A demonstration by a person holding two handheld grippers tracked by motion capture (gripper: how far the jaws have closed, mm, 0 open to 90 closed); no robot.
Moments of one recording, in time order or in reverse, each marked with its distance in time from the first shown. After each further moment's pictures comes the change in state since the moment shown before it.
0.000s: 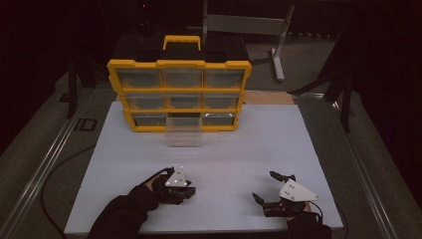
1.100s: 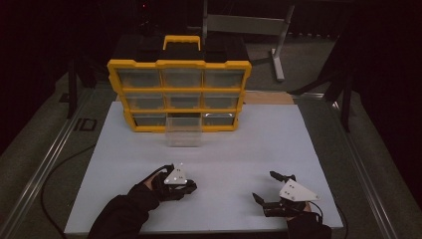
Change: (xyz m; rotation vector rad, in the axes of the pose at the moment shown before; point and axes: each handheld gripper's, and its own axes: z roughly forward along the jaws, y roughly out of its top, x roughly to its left) left arm -0.002 0.016 -0.018 -0.049 0.010 -0.005; right arm 0.000 0.000 0.000 -0.001 -0.002 0.000
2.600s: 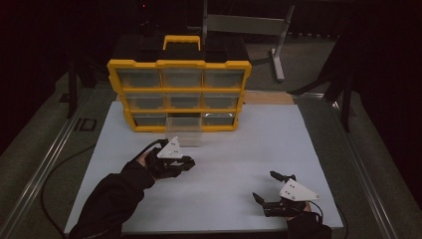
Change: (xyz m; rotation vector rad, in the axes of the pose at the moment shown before) left arm 0.034 0.053 -0.049 -0.032 0.066 0.008; right arm 0.000 0.000 0.000 -0.005 0.000 0.013
